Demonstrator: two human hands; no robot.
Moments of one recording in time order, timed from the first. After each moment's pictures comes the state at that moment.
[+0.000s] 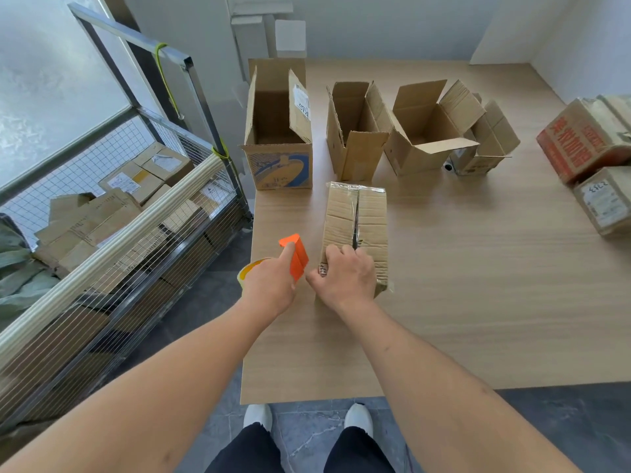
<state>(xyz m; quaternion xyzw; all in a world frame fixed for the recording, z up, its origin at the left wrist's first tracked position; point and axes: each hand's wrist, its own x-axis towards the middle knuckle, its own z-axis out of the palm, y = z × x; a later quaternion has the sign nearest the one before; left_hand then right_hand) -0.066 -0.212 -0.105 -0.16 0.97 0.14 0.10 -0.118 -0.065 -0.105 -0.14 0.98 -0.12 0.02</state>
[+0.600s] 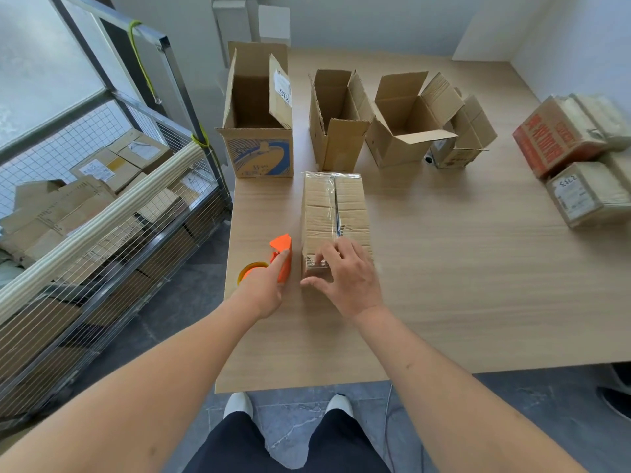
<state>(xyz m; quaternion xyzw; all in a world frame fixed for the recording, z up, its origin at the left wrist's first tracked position) -0.051 -0.189 -0.137 -0.12 0.95 0.24 0.18 -0.101 0.002 -0.099 -0.28 0.93 -0.22 -0.07</state>
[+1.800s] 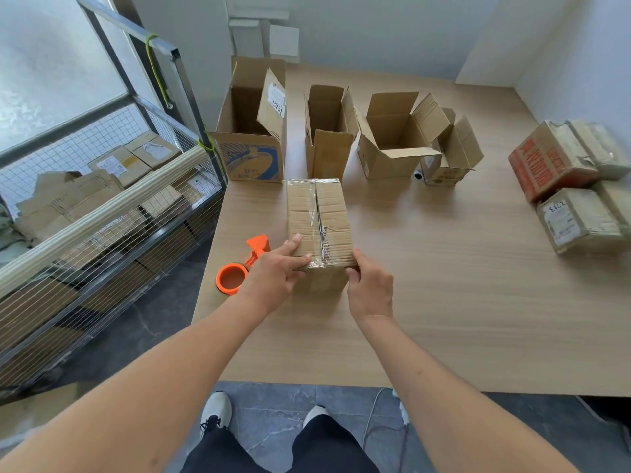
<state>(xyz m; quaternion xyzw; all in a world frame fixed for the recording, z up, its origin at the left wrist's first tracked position) -0.062 -0.103 -0.084 -0.04 0.94 0.33 -0.03 -0.123 0.089 -0.088 -0.11 0.94 -0.32 0.02</state>
